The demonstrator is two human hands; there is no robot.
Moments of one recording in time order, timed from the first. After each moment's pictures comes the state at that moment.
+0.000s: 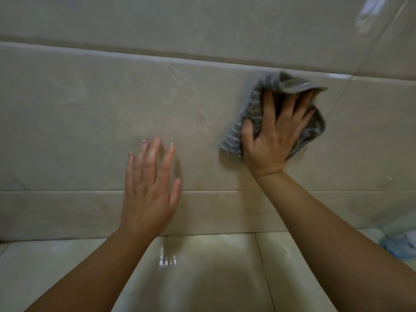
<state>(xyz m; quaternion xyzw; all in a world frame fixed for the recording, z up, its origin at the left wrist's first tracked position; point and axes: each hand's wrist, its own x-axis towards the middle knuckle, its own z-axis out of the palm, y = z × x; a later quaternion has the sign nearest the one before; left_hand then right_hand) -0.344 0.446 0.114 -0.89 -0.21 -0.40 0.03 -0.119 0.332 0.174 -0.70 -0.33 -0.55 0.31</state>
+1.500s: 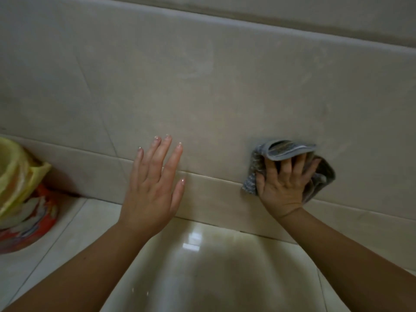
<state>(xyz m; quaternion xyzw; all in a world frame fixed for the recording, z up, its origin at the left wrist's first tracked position) -0.463 0.531 0.083 -0.89 -0.27 -0.36 0.07 -0.194 0.404 0.047 -0.69 -0.48 -0.51 0.18</state>
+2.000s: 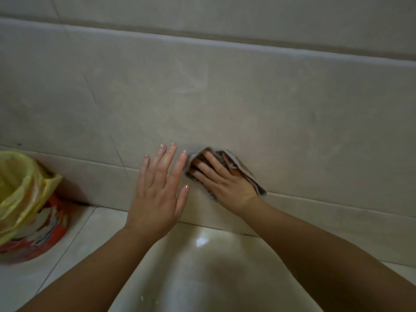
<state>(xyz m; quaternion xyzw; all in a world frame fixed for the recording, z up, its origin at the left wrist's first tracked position) -0.466 0.528 0.094 -0.90 -0.25 -0.34 0.08 -0.251 0.467 0.052 -0.58 -0.68 -0.45 -0.01</state>
